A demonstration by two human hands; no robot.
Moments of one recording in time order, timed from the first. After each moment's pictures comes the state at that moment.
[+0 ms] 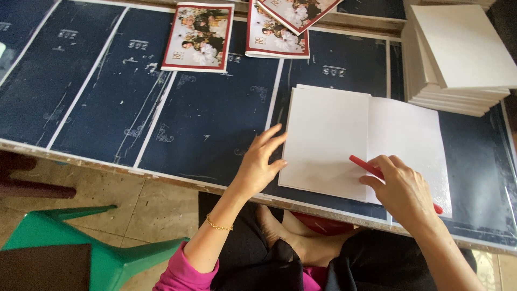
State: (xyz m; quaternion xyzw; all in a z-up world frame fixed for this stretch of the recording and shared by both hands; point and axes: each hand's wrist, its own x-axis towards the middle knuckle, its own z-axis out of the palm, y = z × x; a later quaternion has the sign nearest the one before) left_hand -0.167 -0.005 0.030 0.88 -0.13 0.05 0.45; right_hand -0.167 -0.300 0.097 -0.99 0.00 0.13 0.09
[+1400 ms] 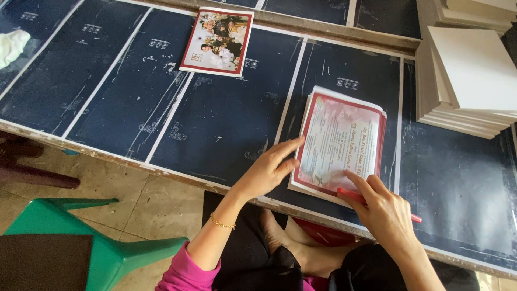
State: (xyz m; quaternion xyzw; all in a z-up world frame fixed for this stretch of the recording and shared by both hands) left_hand -0.173 0.004 0.062 0.79 -0.21 -0.05 0.58; right_hand -0.190 -0.277 0.073 -0.98 -0.18 0.00 0.07
